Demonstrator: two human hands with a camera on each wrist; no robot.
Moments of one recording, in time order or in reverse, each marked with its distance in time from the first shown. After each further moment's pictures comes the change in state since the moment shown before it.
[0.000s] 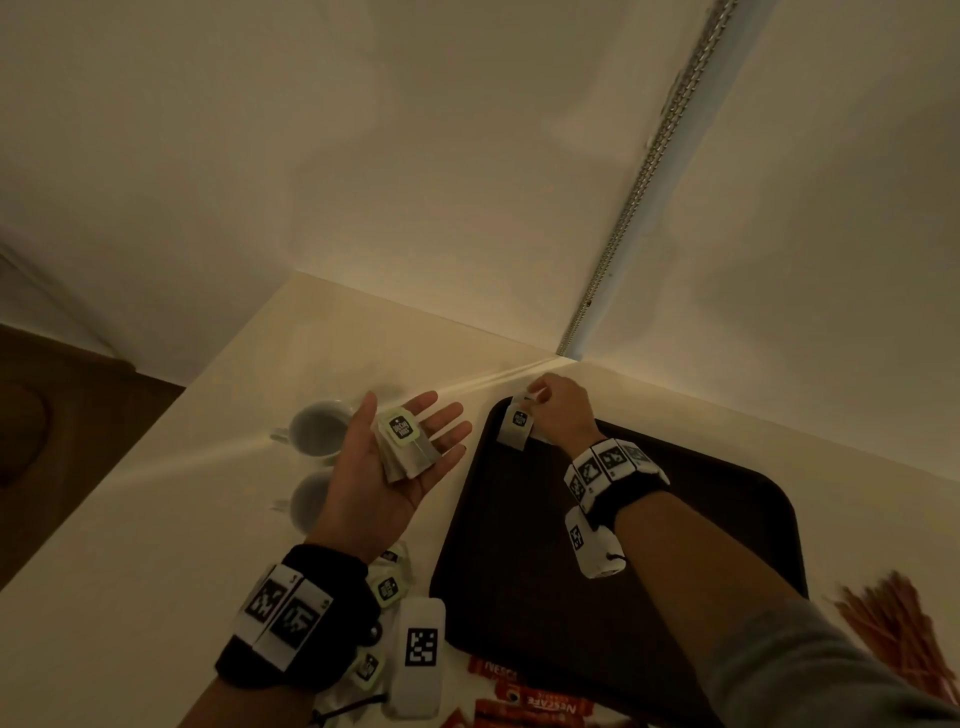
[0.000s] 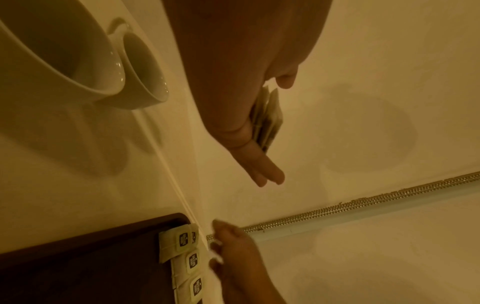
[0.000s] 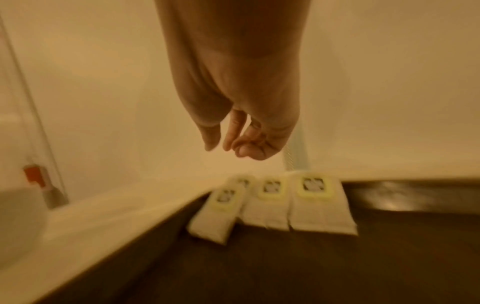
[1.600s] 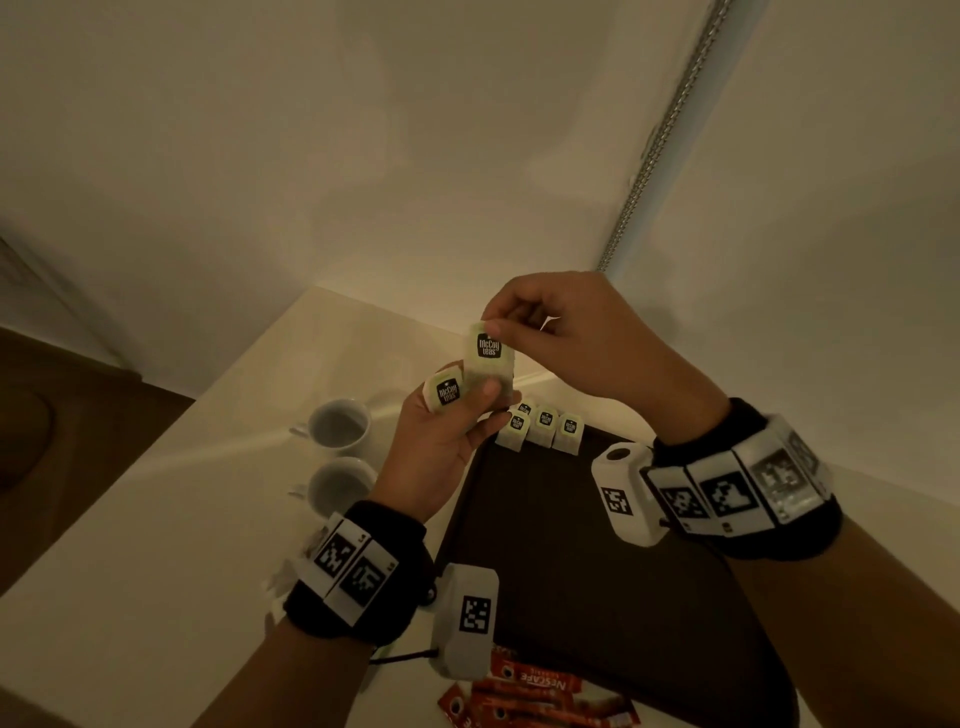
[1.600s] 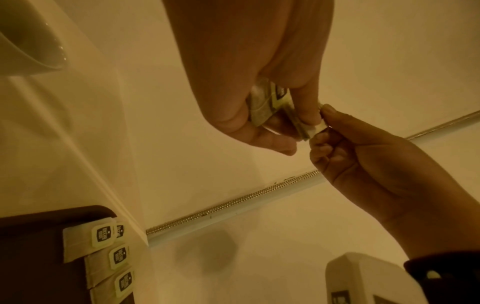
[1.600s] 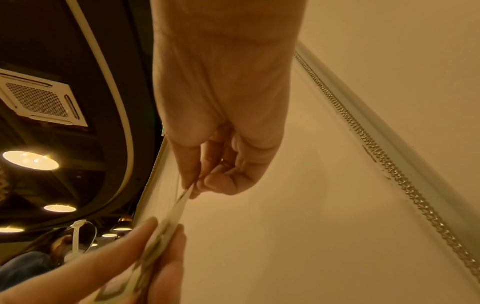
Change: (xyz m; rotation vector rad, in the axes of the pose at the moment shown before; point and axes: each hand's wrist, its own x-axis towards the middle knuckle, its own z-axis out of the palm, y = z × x) left_hand -0.031 -0.008 0.053 0.183 -0.250 0.381; right_hand -0.118 -0.168 -0.146 0.050 -0.103 -0.707
